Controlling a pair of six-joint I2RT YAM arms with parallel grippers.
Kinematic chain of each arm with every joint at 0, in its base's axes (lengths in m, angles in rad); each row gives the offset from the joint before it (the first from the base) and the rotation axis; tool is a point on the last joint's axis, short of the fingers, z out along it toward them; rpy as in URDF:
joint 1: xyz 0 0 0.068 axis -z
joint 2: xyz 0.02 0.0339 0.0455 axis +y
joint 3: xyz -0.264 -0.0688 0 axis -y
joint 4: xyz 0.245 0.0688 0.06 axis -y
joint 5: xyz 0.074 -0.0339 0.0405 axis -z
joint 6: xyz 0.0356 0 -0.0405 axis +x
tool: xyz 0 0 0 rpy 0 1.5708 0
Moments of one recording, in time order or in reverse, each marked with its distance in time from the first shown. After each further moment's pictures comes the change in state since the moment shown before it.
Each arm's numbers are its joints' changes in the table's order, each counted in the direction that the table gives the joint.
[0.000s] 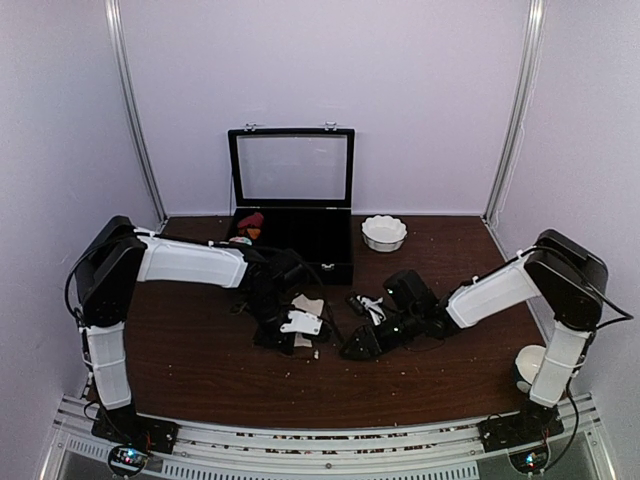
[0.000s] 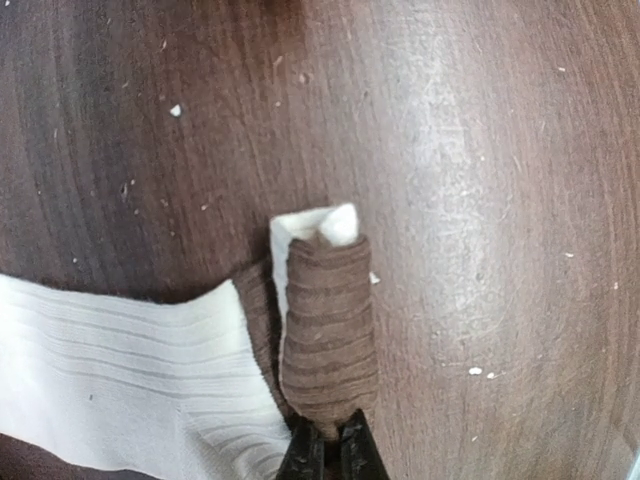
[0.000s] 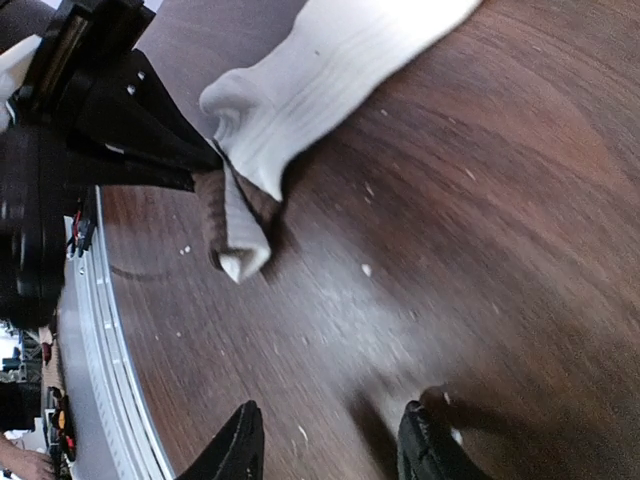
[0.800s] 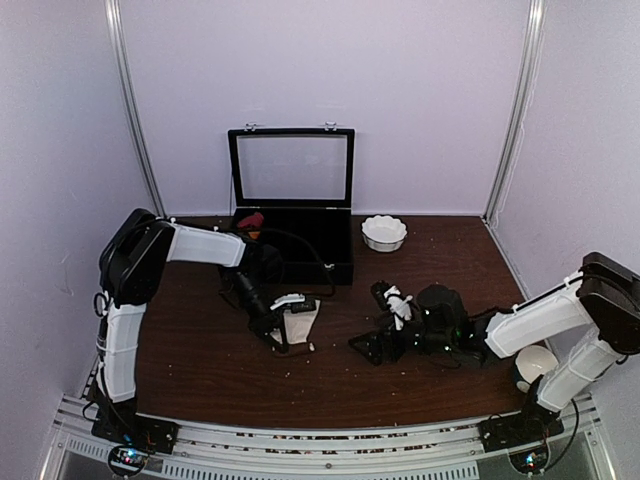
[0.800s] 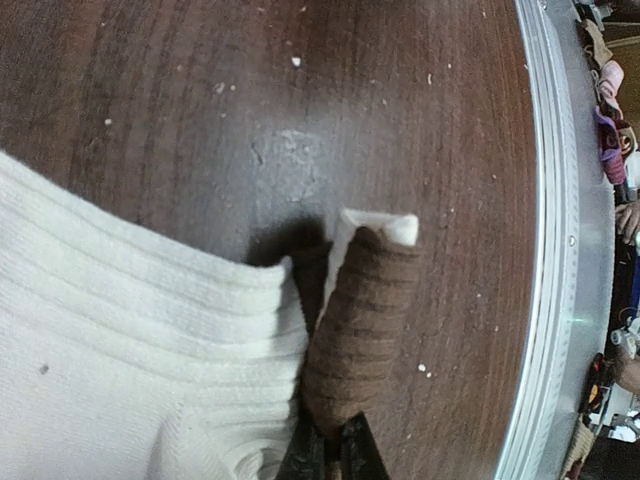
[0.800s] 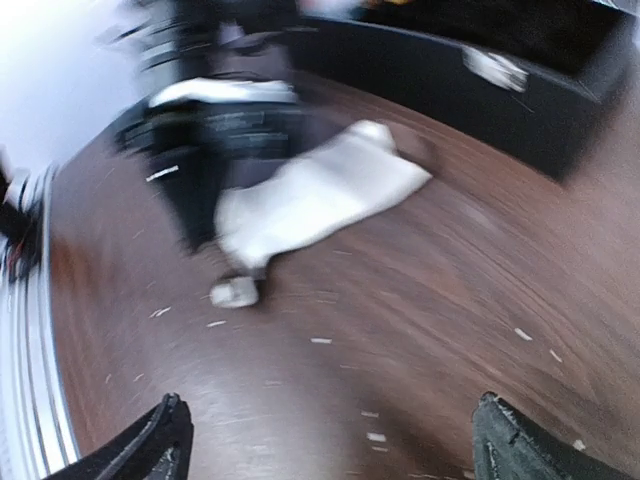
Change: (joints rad) left arm -0.221 0.212 0.161 -0.251 0.482 -0.154; right arm -0.075 -0.282 -0.312 0.368 0.444 -0.112
